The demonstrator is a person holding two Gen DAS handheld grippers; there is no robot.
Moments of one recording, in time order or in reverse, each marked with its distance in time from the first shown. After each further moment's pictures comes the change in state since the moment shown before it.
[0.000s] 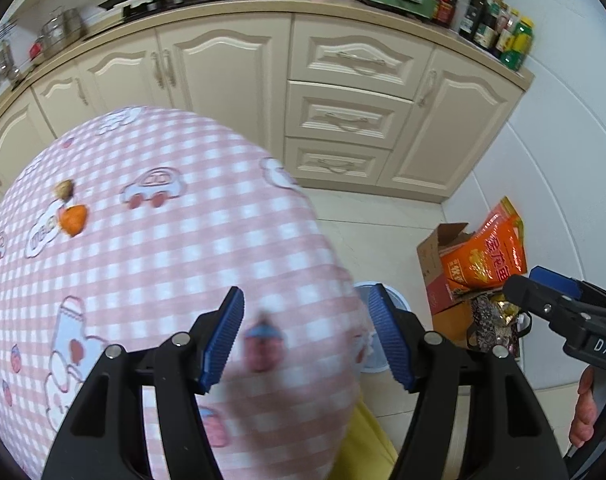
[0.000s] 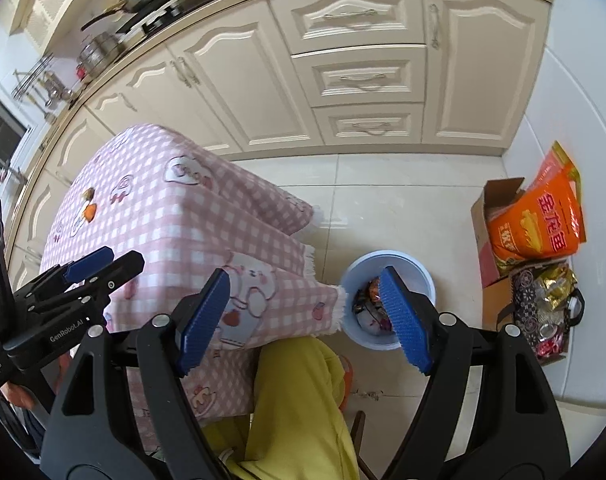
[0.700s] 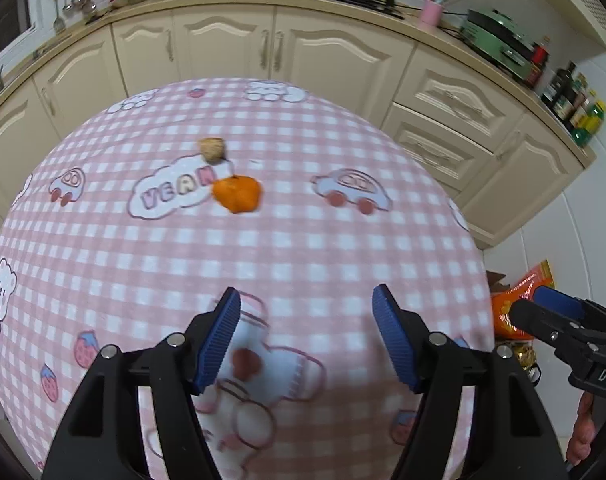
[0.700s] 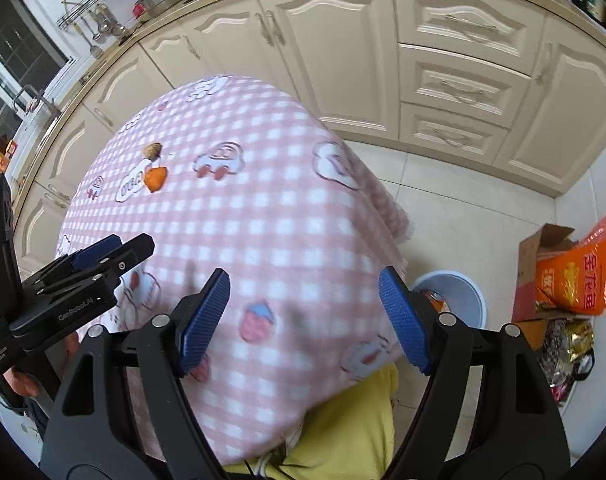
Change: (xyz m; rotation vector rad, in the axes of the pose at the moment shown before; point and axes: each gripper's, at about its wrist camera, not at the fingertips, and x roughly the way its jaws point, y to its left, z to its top) left arm -0.016 0.148 0.000 -0.255 -0.011 0.091; right arm 0.052 0.146 0.027 -0.216 0.101 0.091
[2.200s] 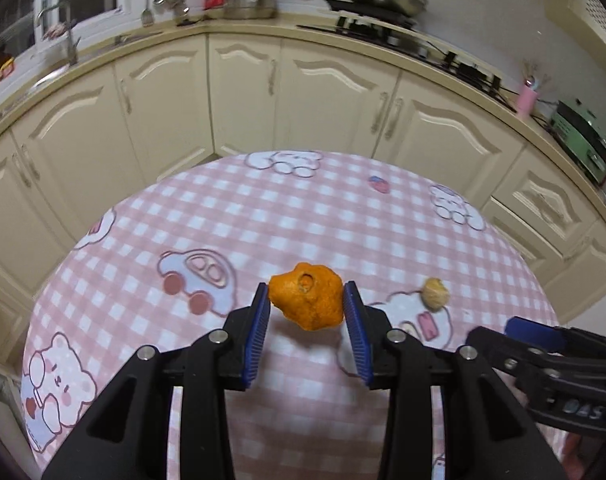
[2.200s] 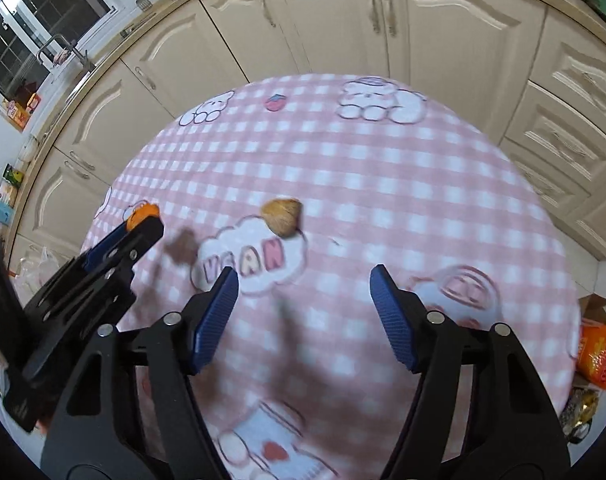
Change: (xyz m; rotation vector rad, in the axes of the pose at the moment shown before) left arm 0.015 0.164 0.071 -0.219 -0.183 0.156; right arm 0.123 0.176 0.097 -0.171 0.084 0.087
